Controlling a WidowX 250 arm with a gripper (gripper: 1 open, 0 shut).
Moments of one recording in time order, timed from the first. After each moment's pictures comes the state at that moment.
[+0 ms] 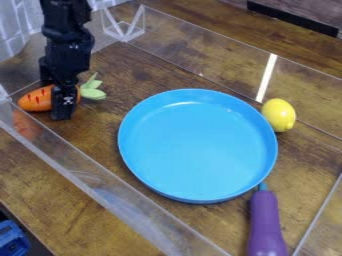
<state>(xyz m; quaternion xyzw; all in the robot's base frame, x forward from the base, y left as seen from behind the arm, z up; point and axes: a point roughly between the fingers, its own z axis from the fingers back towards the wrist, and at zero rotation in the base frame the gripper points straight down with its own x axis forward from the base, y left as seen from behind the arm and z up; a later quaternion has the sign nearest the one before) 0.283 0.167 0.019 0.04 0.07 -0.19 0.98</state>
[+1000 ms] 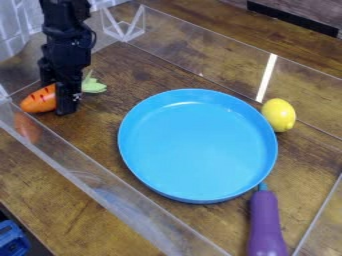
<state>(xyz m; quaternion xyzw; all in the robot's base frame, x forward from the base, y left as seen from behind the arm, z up) 0.278 0.164 0.019 0.03 0.07 -0.12 0.99</state>
